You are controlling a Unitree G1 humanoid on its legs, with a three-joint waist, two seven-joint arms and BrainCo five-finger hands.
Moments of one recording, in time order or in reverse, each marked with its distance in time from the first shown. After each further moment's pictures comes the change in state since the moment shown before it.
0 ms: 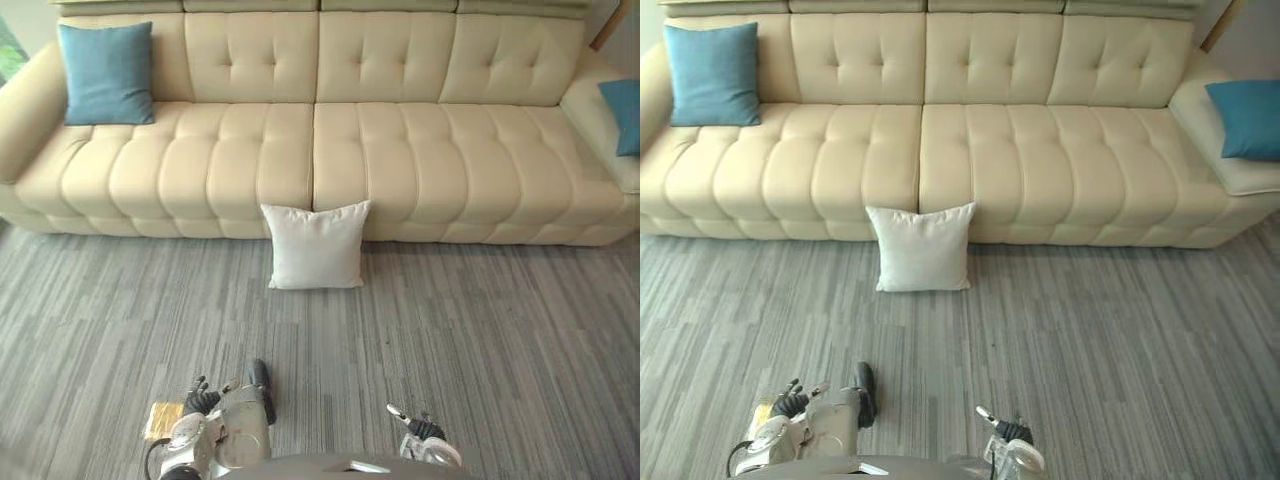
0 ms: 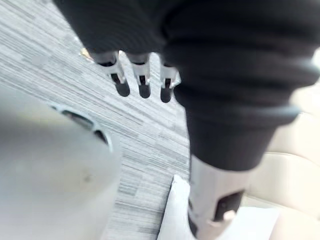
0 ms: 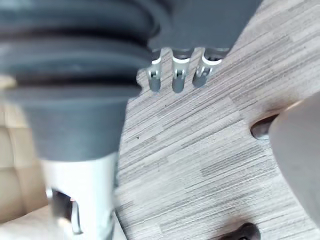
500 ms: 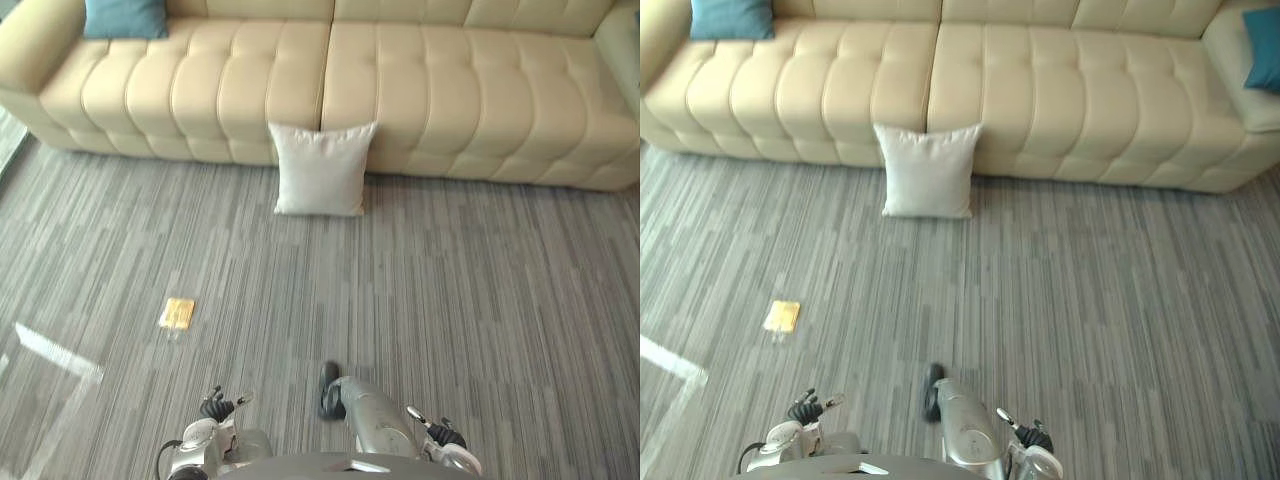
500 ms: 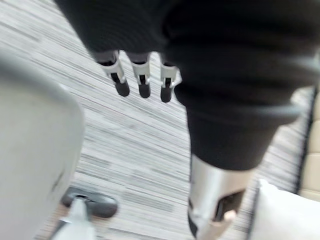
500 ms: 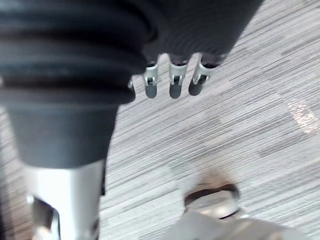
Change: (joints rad) left arm -0.021 -0.065 -0.007 -0.075 0.034 -0.010 -0.004; right arm 0.026 -0.083 -0.055 -0.009 0.004 0.008 -0.010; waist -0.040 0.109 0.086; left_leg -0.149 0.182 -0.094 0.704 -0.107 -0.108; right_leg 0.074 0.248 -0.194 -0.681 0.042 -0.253
